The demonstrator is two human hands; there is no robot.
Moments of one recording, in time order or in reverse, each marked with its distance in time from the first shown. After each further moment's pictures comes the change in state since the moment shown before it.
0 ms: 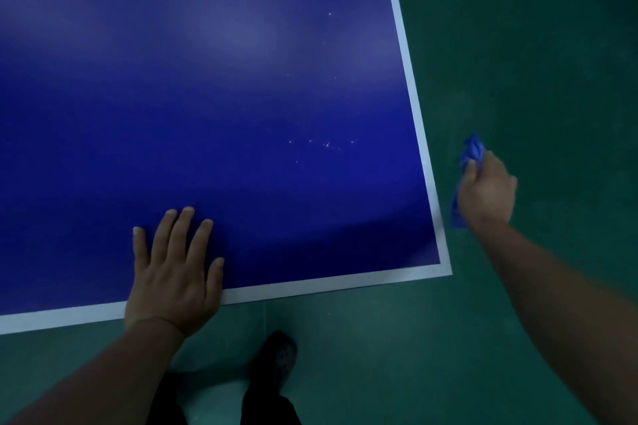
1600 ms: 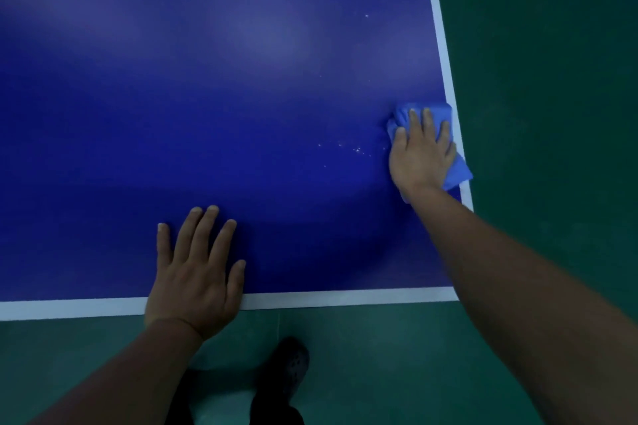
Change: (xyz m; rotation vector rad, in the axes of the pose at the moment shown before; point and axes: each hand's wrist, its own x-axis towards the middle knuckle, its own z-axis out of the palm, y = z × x) left_hand -0.001 -0.002 0.005 0.014 0.025 0.002; right_hand -0.018 -0.147 0.078 -0.091 -0.221 -0.223
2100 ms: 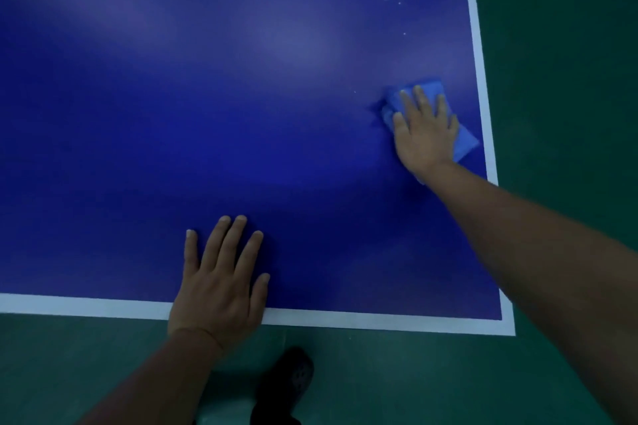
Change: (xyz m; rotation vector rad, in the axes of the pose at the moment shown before) left_hand -0.001 -0.002 0.001 0.010 -0.042 0.005; right_hand 0.050 -0.050 0.000 -0.111 -0.088 -0.311
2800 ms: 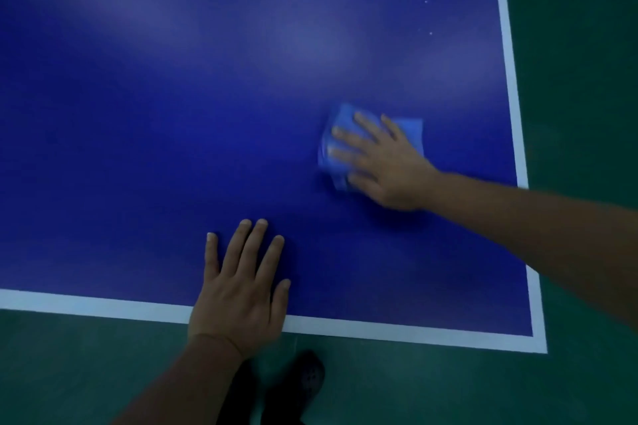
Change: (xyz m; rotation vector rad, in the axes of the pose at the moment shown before) left_hand 0.001 -0.001 0.002 0.006 -0.005 -0.004; right_hand -0.024 -0.042 0.016 -0.183 -0.062 -0.903
